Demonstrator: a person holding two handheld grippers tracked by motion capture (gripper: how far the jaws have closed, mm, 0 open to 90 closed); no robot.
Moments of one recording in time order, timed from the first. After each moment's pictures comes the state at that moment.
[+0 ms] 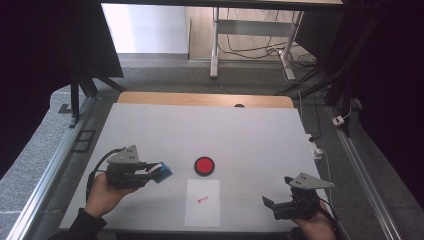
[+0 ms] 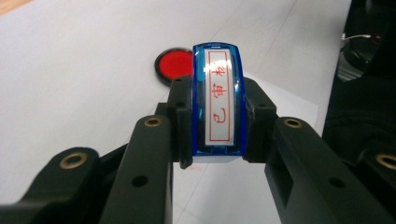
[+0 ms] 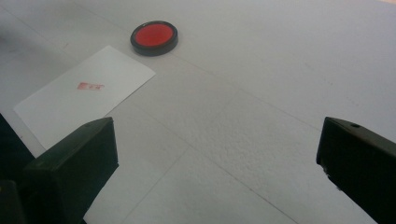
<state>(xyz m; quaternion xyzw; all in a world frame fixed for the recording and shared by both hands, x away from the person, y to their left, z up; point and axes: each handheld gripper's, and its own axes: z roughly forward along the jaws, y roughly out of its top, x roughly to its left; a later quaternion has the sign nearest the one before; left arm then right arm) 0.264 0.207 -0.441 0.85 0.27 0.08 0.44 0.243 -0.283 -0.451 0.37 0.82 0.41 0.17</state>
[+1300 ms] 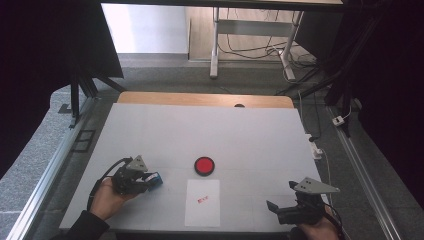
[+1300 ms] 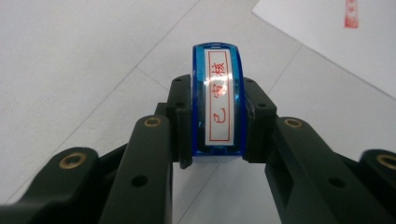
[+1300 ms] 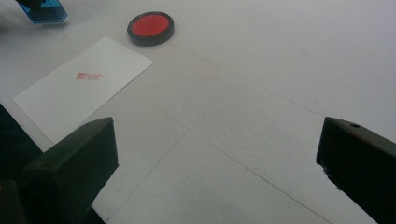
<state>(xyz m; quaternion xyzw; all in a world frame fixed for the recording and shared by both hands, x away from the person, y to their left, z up) 0.280 0.205 -0.501 0.89 0.33 0.08 0.30 0.233 -0.294 -0.453 0.38 0.82 0.40 0.17</state>
